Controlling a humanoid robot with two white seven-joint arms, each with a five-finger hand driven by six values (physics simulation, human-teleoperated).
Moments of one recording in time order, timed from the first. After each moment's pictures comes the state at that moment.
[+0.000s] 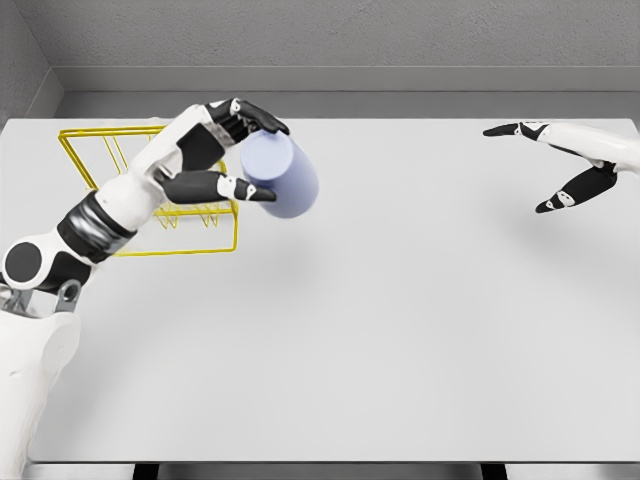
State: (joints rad) left arm -0.32 0.33 -0.18 -1.72 0.52 -0.05 -0.61; right arm -0.71 -0.92 0.63 -1.25 -0.15 -0.50 0.61
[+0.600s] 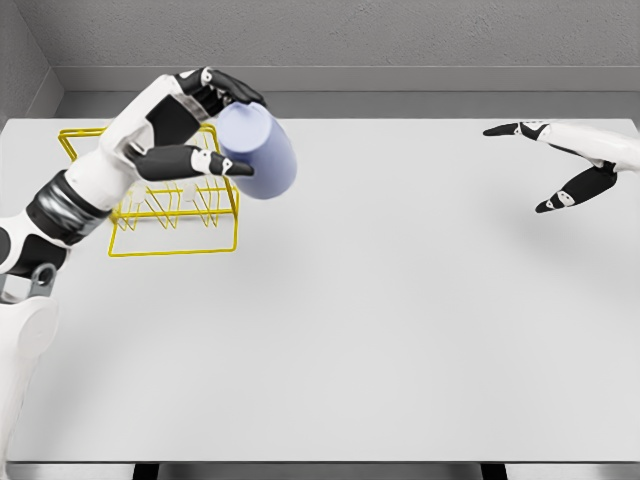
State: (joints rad) left arm -0.36 0.36 -0.14 -1.73 0.54 -0.05 -0.61; right arm -0.71 -0.92 0.64 -1.24 -0.15 -0.50 0.61
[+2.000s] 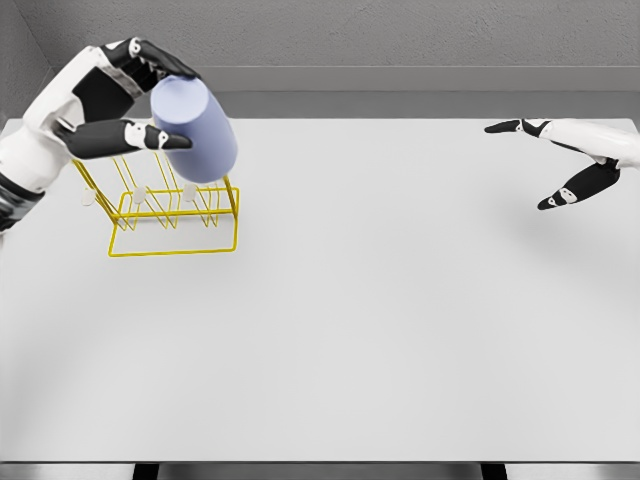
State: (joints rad) left arm -0.36 0.48 -0.05 -1.73 0.60 -0.03 -0.61; right arm -0.72 -0.93 0.64 -1.25 -0.15 -0.50 0.61
